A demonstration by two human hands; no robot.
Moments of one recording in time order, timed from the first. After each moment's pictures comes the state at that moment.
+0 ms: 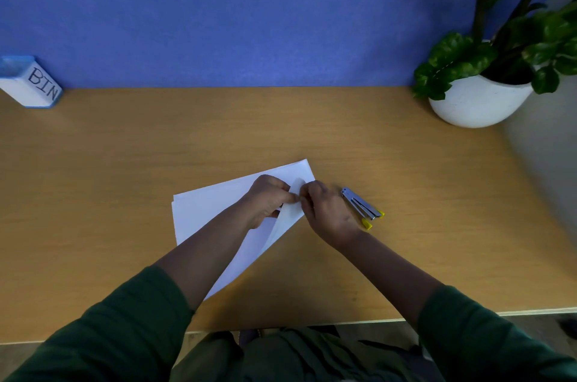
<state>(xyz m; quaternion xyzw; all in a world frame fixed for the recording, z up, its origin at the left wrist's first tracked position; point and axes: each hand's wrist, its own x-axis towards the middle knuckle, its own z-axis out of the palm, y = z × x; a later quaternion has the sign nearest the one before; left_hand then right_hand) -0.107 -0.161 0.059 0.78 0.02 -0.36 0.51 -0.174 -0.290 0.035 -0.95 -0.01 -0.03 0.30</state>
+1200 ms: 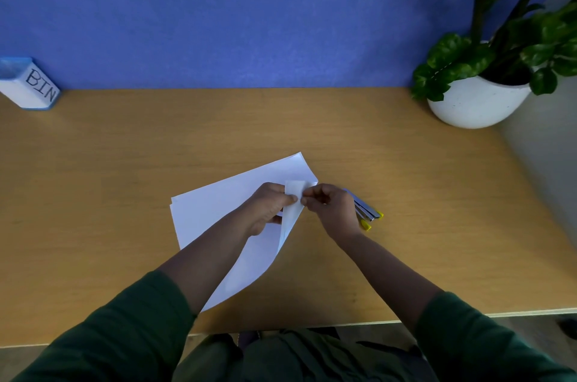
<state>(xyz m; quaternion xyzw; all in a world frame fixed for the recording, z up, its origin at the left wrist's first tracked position) -0.110 -0.162 0.048 0.74 0.03 -0.38 0.55 -0.171 -0.294 0.021 -0.77 0.21 -0.03 0.60</state>
